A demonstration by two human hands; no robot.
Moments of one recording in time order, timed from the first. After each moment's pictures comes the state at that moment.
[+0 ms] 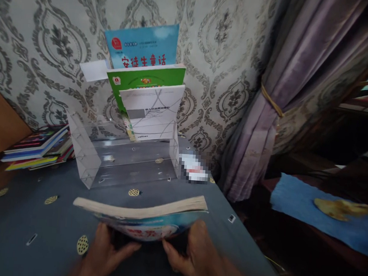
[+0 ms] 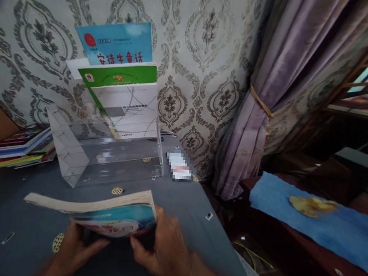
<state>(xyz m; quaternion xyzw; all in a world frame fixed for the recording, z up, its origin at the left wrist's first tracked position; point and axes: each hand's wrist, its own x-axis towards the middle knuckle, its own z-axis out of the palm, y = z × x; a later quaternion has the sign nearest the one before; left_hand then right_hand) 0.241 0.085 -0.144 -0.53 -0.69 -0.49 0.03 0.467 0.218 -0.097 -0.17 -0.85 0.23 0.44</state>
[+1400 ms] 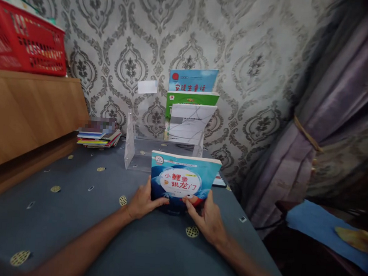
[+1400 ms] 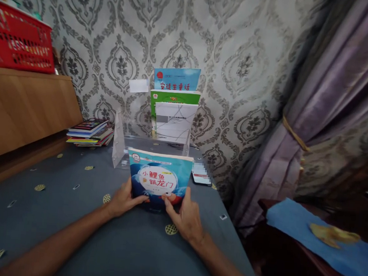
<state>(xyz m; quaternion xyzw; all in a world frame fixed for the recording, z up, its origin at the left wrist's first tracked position) 0.257 0.098 -0.103 -0.54 -0.66 -0.51 -0.11 0.458 0.218 -0.099 -0.29 -0.83 0.27 0.39</state>
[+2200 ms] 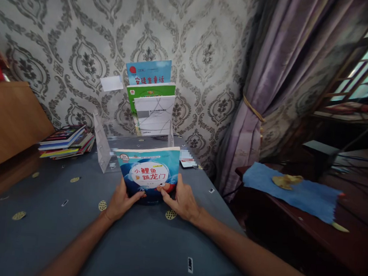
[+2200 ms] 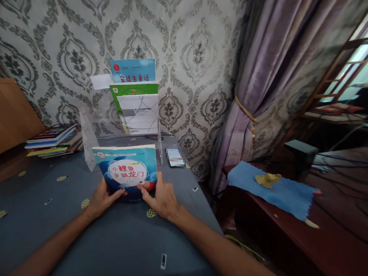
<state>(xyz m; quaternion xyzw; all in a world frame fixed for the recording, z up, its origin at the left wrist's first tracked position) 0.250 0.100 -0.111 -0.55 -0.66 -0.51 -0.09 0.462 0.217 -0.098 -0.28 -0.86 0.24 0.35</state>
